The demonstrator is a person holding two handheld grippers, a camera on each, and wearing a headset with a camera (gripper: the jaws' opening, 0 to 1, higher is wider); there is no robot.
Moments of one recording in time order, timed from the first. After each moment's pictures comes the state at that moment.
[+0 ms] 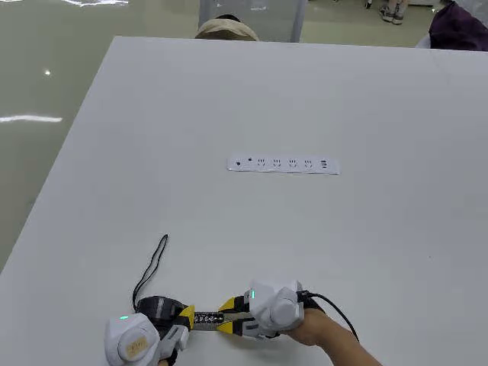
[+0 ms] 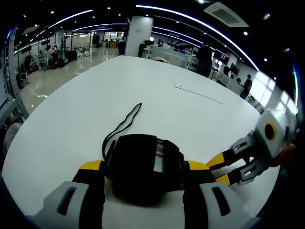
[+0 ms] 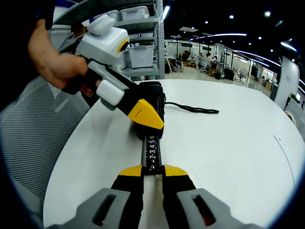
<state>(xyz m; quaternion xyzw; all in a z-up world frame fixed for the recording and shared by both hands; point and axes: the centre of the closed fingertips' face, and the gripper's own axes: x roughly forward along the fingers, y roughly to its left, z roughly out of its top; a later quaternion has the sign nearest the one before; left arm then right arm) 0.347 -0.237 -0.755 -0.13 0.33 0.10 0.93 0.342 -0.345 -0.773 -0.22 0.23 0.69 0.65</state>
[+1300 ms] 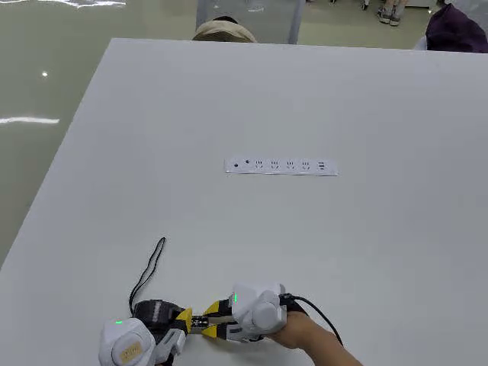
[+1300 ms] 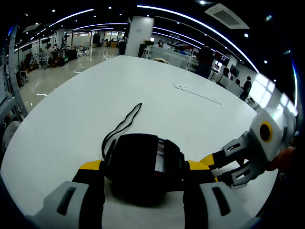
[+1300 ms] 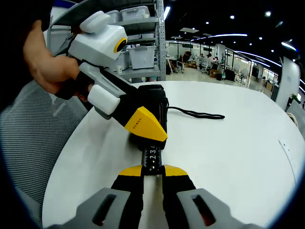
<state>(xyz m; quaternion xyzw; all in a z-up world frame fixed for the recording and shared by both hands) 0.347 -0.237 -0.756 -0.14 0.33 0.09 0.93 0.339 -0.320 -0.774 -0.22 0.22 0.70 0.64</state>
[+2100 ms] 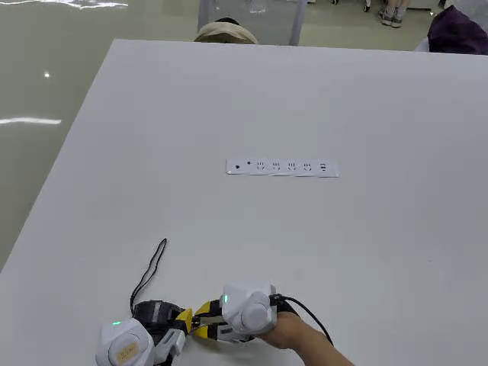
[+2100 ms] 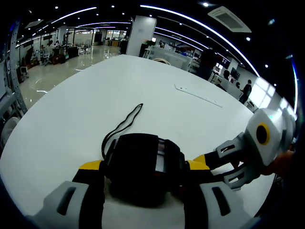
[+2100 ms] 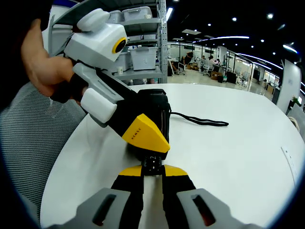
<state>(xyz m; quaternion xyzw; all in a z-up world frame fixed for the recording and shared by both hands) 0.348 -0.235 -0.756 -0.15 0.33 0.09 0.93 0.339 -0.301 -0.773 -0.22 0.21 0.70 0.64</state>
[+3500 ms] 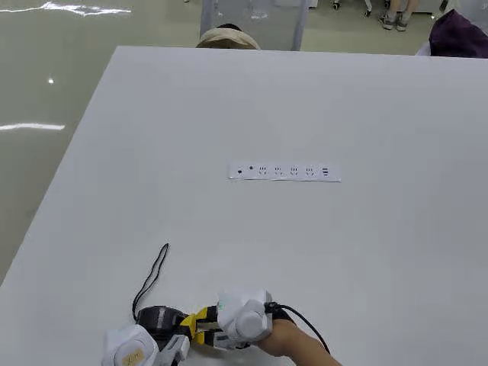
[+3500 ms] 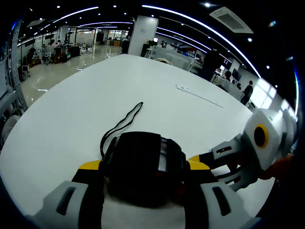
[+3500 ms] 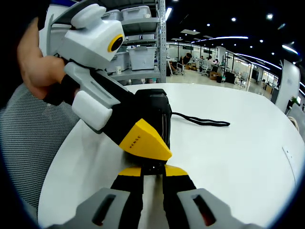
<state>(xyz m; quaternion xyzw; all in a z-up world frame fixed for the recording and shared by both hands) 0.348 -0.237 -0.760 -0.16 0.33 0.10 0.92 0.339 -0.293 -0.779 -0.22 0.21 0.70 0.65</state>
